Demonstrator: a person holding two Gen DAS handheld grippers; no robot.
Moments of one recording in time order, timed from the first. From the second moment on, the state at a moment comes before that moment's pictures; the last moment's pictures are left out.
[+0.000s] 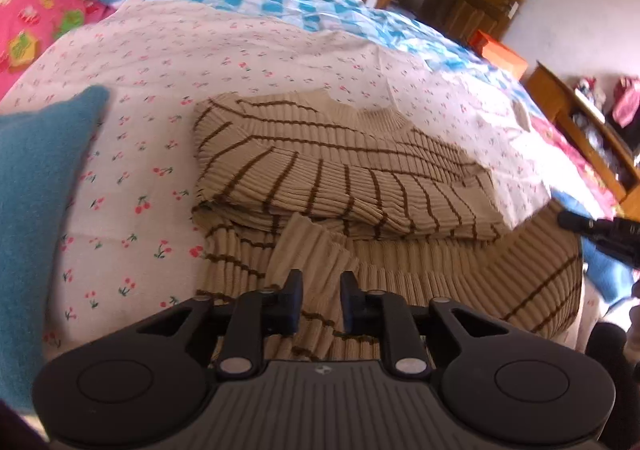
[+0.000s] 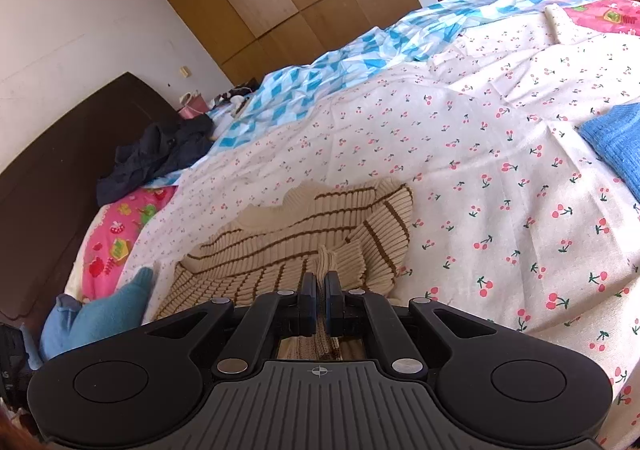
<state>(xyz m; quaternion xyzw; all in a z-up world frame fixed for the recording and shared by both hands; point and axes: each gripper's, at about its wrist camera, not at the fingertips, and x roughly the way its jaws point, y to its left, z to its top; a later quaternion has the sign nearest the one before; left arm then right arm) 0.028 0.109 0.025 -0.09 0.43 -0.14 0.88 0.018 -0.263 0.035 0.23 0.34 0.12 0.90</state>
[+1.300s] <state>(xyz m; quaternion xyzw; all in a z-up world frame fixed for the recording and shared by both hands) 0.137 0.160 0.045 -0.14 0.32 -0.03 0.94 0.133 -0.248 0.067 0.20 0.26 0.08 0.94</state>
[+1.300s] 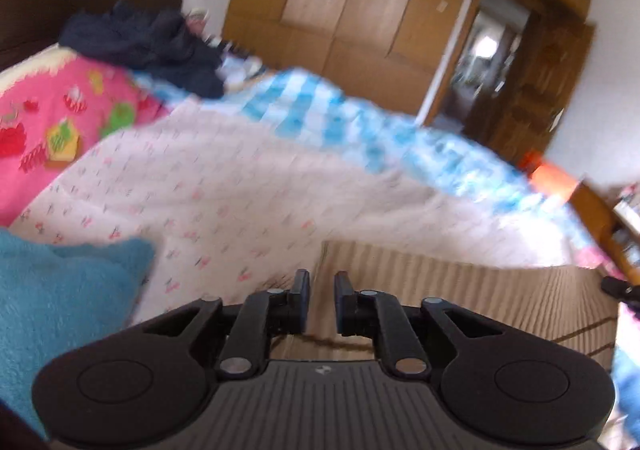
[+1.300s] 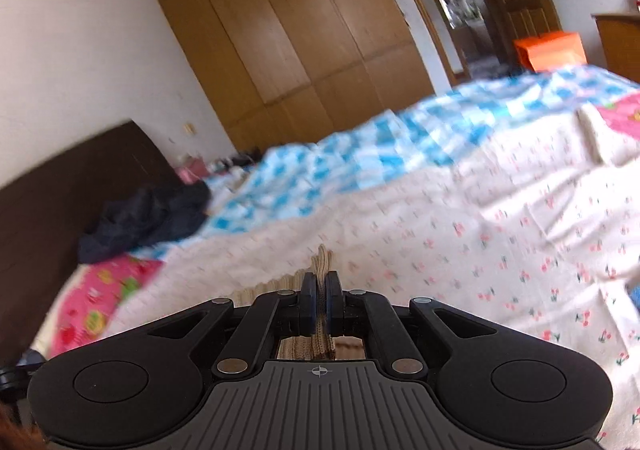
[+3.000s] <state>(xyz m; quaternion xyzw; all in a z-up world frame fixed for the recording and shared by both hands) 0.144 0.152 -0.022 -0.18 0.38 -0.01 0.91 0.170 -0.241 -0.017 0.16 0.38 0.07 0.91</state>
